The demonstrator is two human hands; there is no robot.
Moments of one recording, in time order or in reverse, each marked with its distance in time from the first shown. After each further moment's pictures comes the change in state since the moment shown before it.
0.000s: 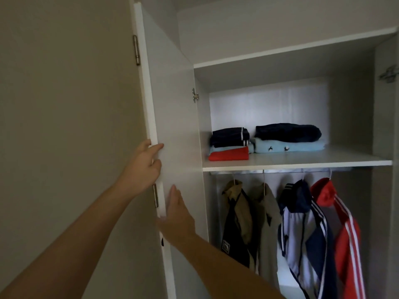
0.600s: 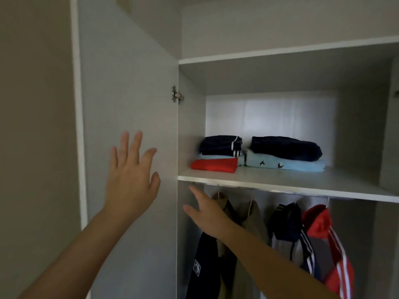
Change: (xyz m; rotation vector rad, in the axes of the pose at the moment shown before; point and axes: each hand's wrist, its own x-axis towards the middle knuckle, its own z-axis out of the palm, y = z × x) left_hand 0.022 0.071 0.126 0.559 0.369 0.097; right_hand 0.050 0.141 -0.193 0.010 -0.193 -0.176
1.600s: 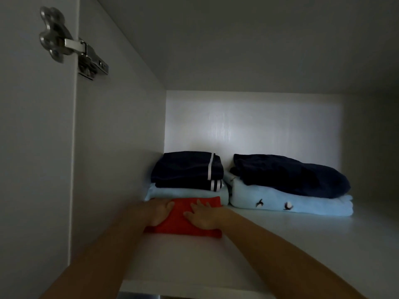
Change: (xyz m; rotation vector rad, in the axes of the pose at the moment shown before) left_hand 0.215 0.055 0.502 -0.405 -0.979 -0.054; right_hand 0.344 0.268 -0.120 -0.690 -0.327 0.494
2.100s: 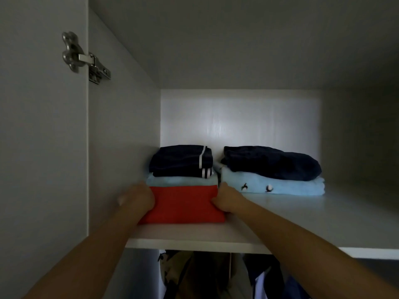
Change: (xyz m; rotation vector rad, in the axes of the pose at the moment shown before) left_hand -0.078 0.023 -0.025 0.023 0.234 -0.396; right_hand -0.092 0.037 -0.006 0.255 0.375 0.145
